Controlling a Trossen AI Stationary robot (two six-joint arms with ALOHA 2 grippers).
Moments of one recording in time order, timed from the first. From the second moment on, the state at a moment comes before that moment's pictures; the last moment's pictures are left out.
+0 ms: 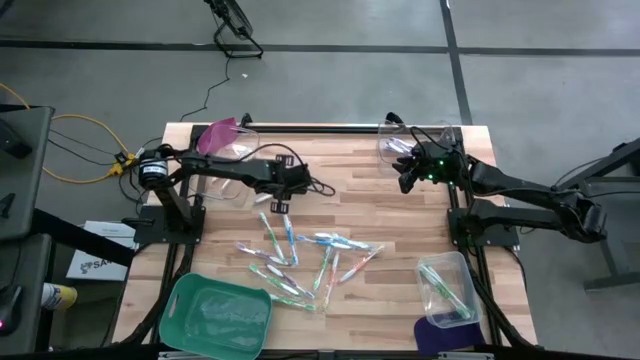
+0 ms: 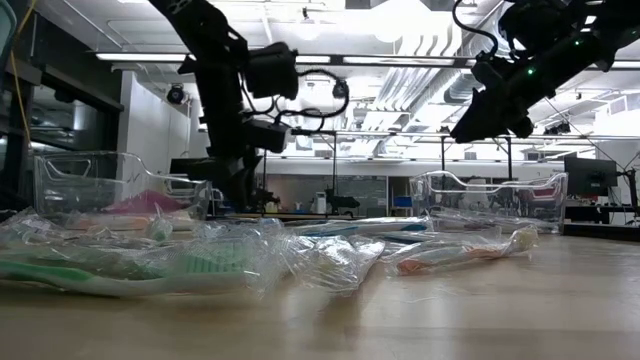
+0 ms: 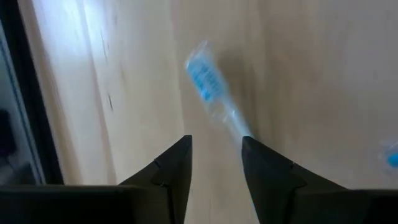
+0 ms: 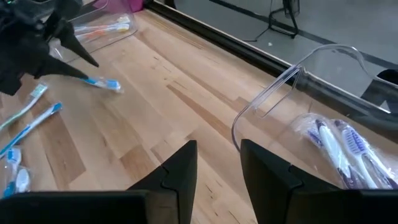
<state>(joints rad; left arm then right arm) 0.23 1.71 1.08 -0.59 -0.38 0.39 -0.53 0.80 0.47 -0.20 0.05 0.26</state>
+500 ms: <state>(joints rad) 0.26 1.71 1.01 -0.60 -0.25 0.31 -0.53 0.80 0.47 -0.20 0.05 0.26</state>
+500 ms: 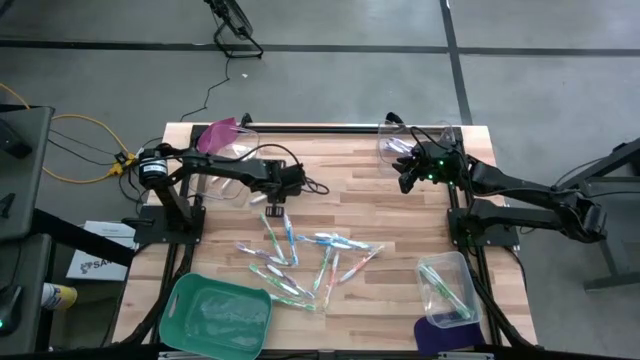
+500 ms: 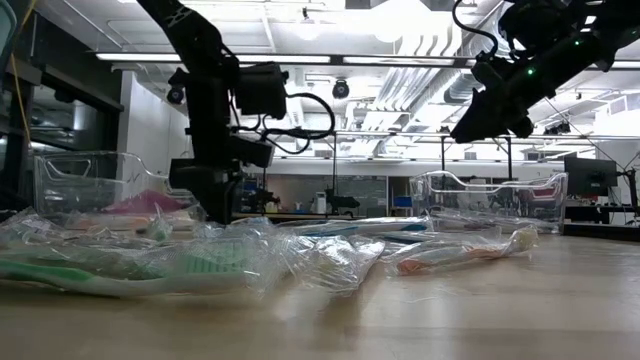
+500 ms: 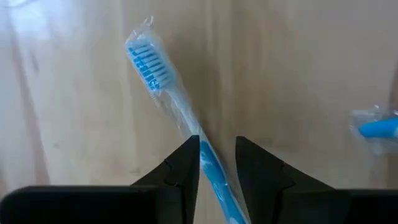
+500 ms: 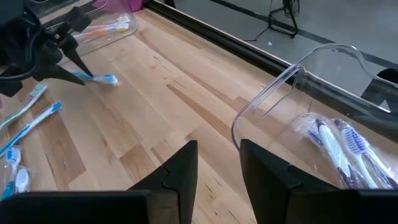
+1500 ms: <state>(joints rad) 0.27 1.71 1.03 -0.67 -0.33 0.15 -0.53 0.80 0.47 -0.20 0.05 0.26</state>
